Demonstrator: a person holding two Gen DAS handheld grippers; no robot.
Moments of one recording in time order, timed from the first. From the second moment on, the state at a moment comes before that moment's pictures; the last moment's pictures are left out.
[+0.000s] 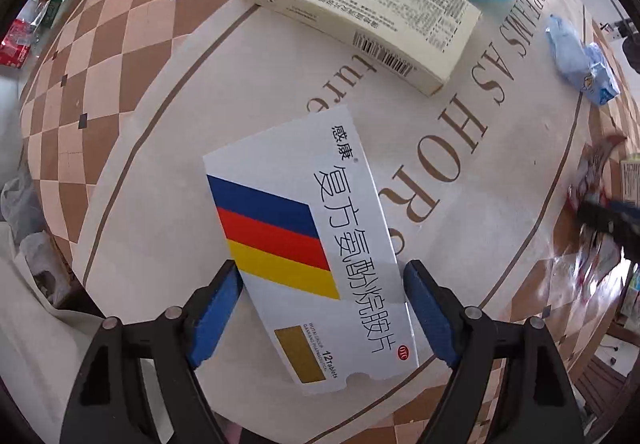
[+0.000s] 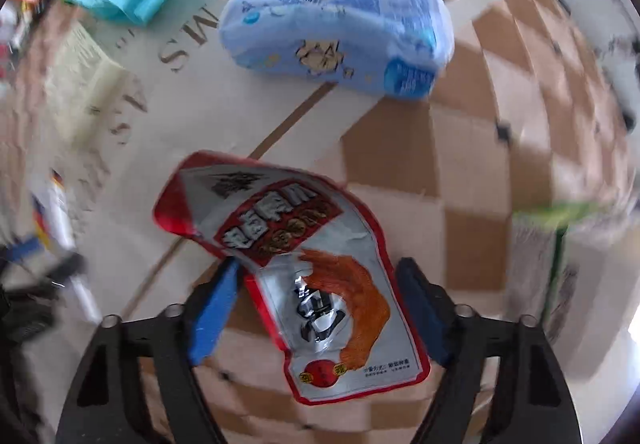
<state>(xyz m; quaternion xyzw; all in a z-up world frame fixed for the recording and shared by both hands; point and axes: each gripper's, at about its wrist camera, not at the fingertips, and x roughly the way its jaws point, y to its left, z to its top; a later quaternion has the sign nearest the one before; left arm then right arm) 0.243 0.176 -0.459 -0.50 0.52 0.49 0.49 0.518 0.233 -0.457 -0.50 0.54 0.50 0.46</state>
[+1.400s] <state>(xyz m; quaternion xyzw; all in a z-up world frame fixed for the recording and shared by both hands) 0.042 -0.009 -0.637 -0.50 0.59 0.40 0.50 0.209 -0.155 -0.627 -0.33 0.70 0.42 0.47</state>
